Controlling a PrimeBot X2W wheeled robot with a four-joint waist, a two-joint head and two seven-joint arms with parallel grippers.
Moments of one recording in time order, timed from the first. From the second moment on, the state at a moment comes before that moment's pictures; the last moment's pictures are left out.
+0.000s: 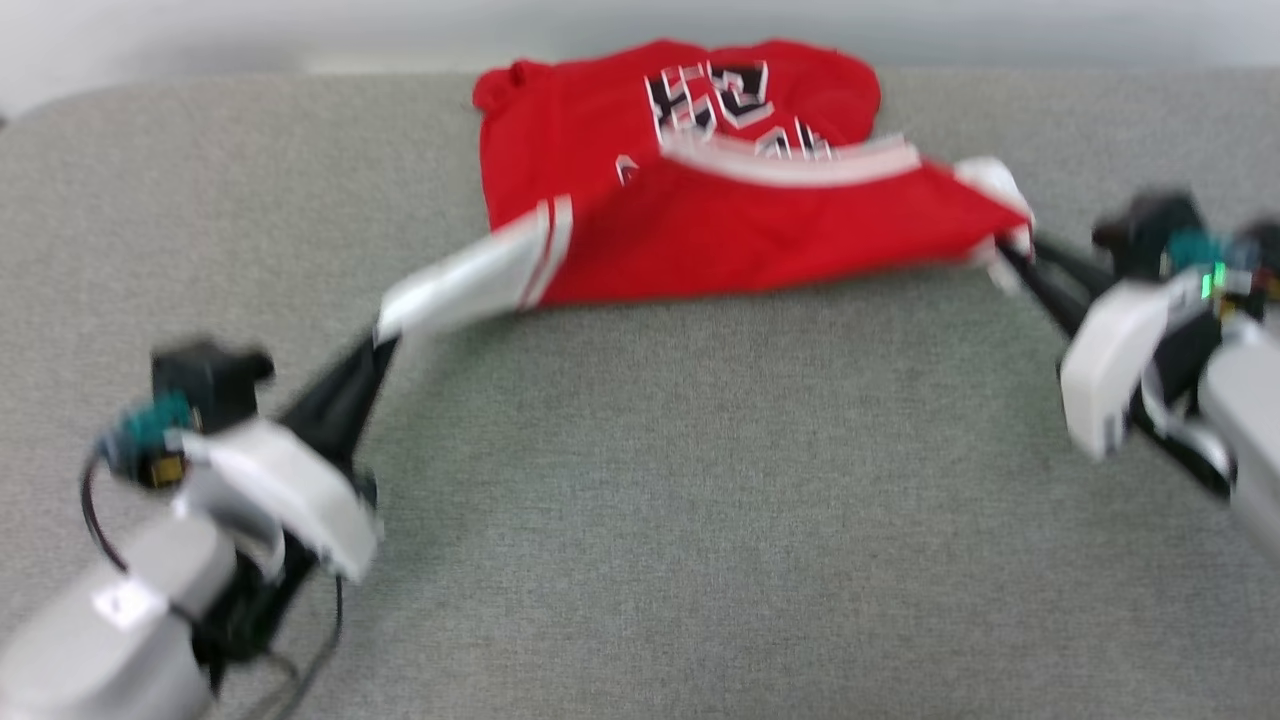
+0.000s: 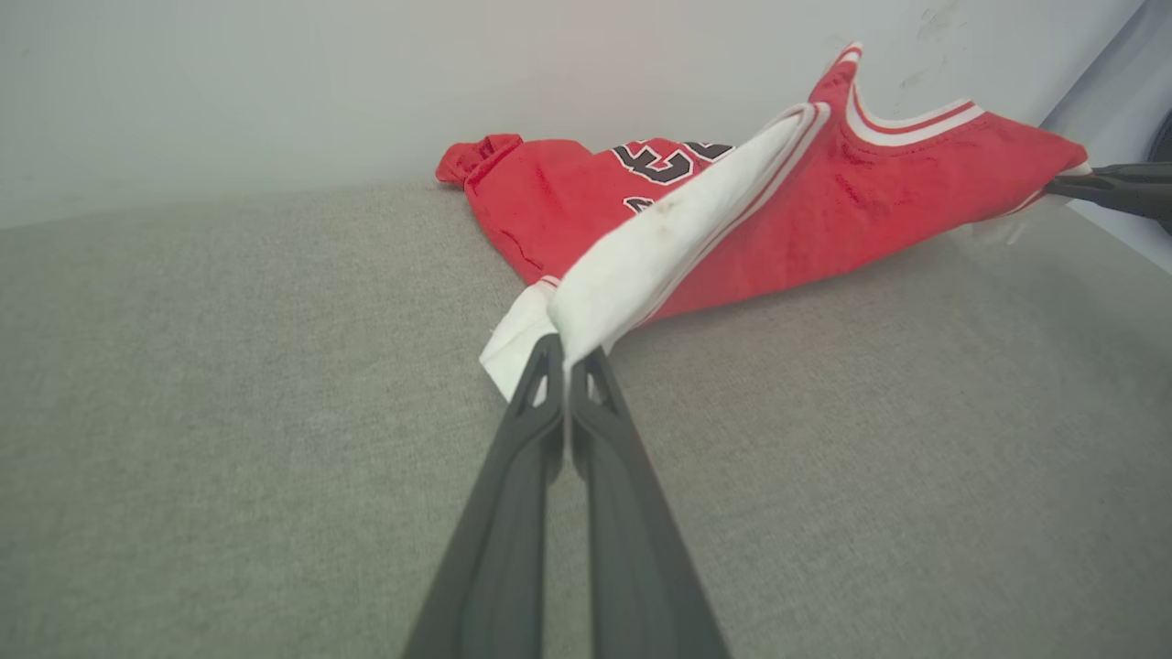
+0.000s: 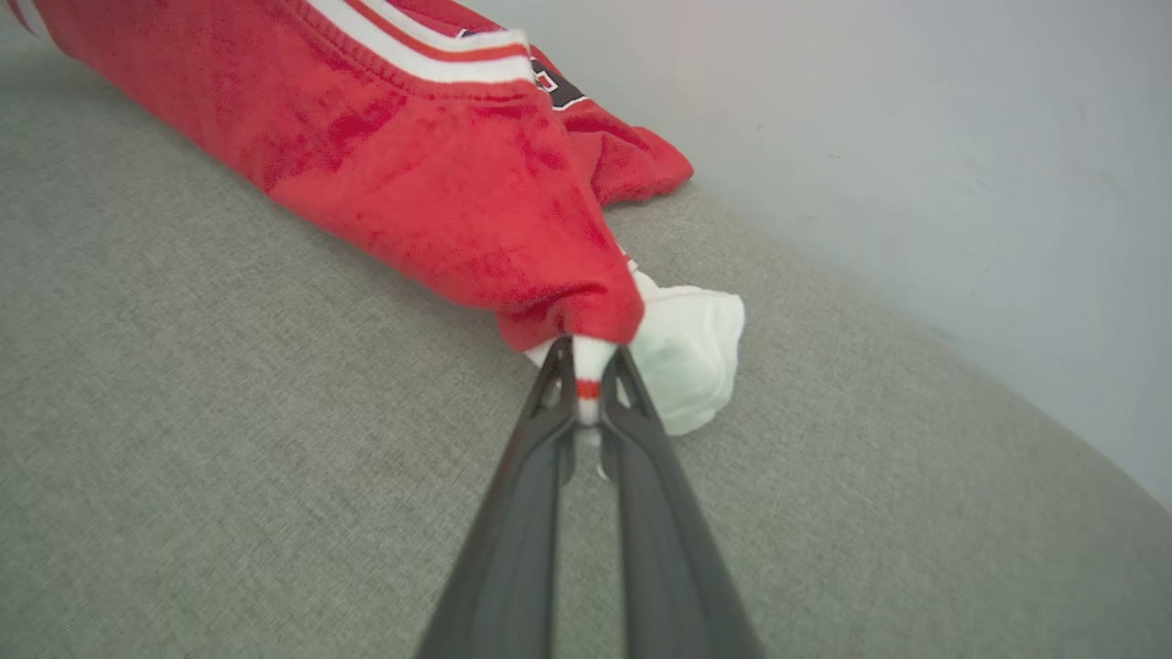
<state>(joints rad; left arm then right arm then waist) -0.60 0.75 -0.84 0.21 -1.00 0.03 -0.26 -0.94 -0.60 0.99 0.67 0.70 0.13 -0.14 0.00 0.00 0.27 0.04</state>
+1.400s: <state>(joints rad) 0.06 0.70 -0.66 0.05 -0.88 0.17 -0.26 0.14 -0.63 0.20 -0.09 0.40 0.13 0.22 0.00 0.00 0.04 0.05</state>
